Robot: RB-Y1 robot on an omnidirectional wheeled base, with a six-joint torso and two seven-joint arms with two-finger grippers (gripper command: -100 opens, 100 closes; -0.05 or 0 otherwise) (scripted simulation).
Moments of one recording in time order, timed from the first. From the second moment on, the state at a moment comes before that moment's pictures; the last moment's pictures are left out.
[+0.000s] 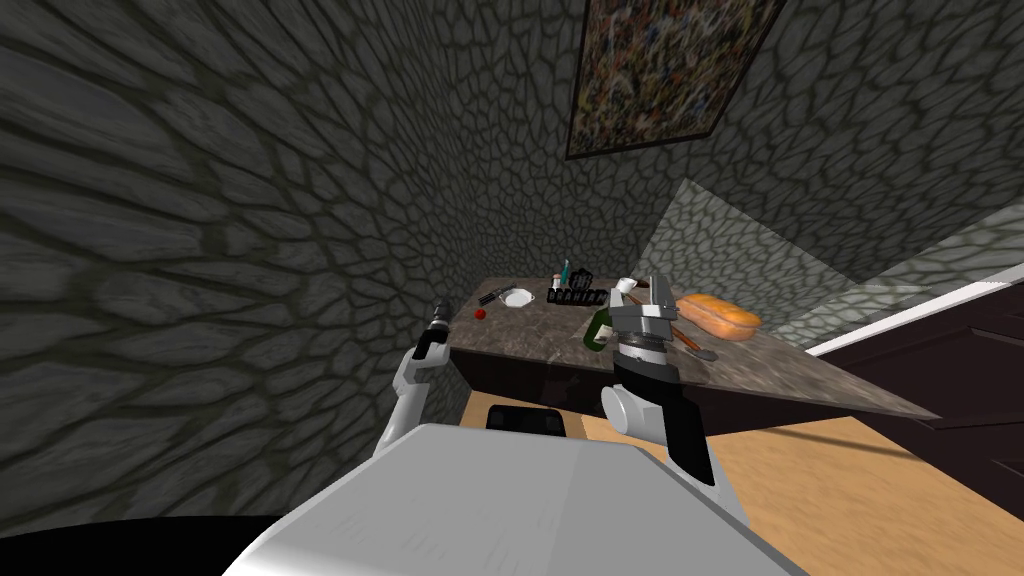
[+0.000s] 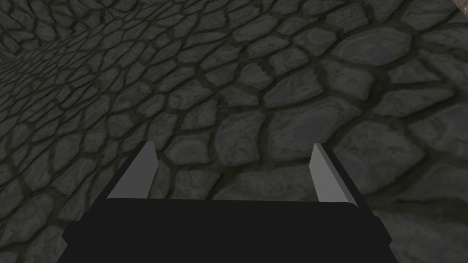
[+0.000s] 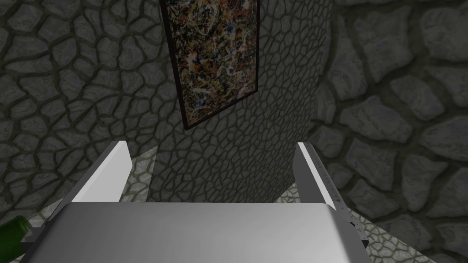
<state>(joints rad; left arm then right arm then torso) 0.03 0.17 0.24 -1.79 0.00 0.04 -0.14 0.46 0.04 0.03 -2.38 -0.08 -0.39 0.00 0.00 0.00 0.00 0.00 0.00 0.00</state>
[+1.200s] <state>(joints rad) -0.21 0.21 0.33 -1.52 -0.01 0.34 -0.14 0.46 0.04 0.03 -2.38 -0.08 -0.39 0.00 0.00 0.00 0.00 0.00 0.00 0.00</state>
